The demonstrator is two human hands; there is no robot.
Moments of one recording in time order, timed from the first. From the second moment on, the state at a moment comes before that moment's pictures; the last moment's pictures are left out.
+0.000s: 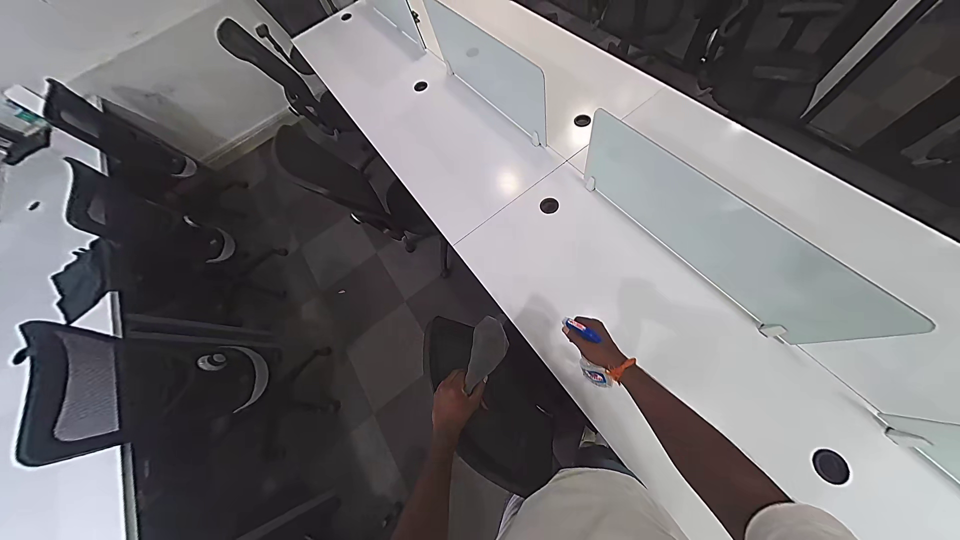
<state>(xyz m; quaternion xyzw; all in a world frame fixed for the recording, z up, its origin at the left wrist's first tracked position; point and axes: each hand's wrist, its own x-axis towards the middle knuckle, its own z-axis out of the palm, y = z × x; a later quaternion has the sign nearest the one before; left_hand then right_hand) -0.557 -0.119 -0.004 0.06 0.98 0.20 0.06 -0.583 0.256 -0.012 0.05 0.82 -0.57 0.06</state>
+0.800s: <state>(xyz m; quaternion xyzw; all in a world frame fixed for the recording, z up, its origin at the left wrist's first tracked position) -0.536 -0.099 0.014 0.00 0.99 0.11 0.12 -0.220 0.411 -0.022 0.22 0.77 -0.58 -0.15</state>
